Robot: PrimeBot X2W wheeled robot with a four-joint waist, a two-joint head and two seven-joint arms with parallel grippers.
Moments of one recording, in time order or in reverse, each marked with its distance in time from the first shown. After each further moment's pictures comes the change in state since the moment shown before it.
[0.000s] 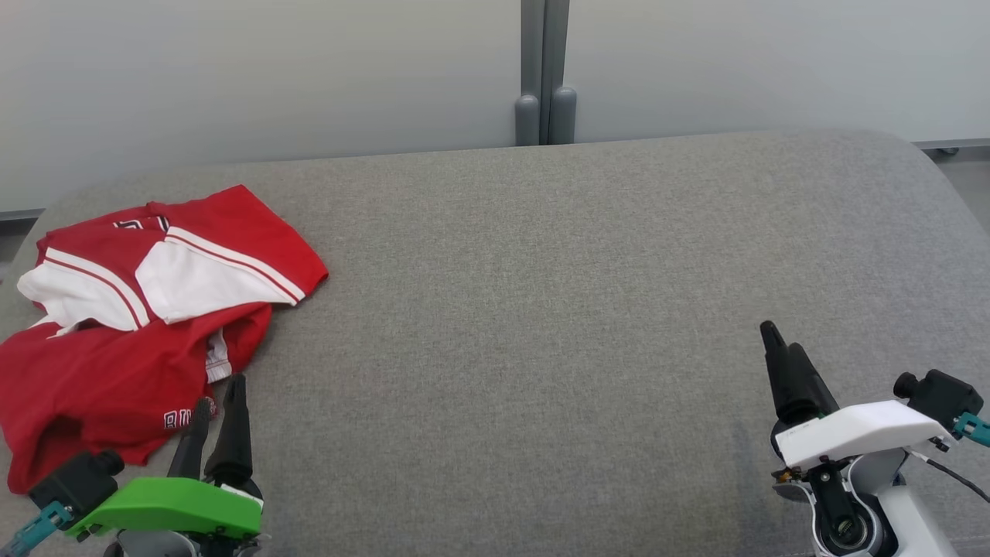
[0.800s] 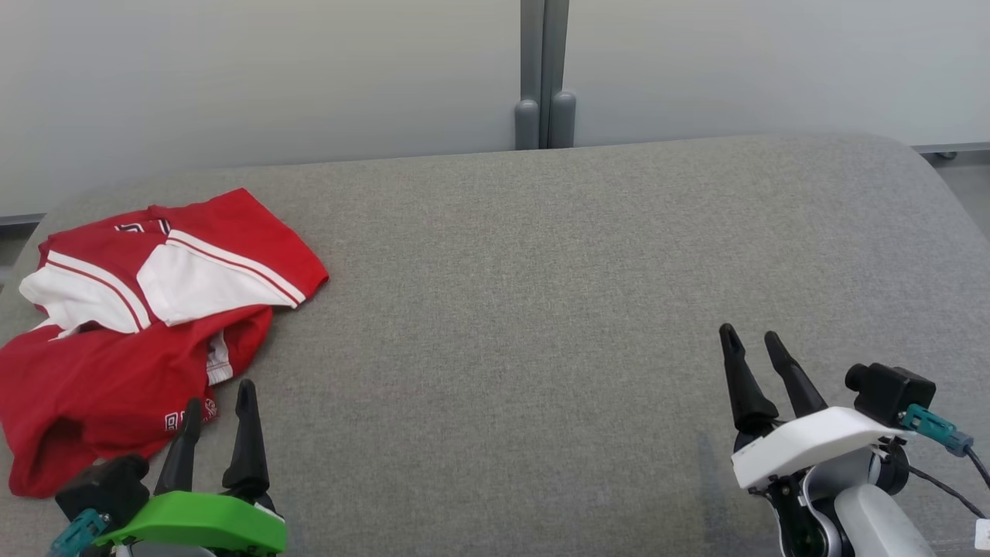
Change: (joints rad) left arm 0.048 0.001 -0.032 -0.069 0.314 0.059 -0.080; right arm 0.005 -0.014 0.104 -0.037 -0.330 -0.039 -0.075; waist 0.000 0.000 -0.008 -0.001
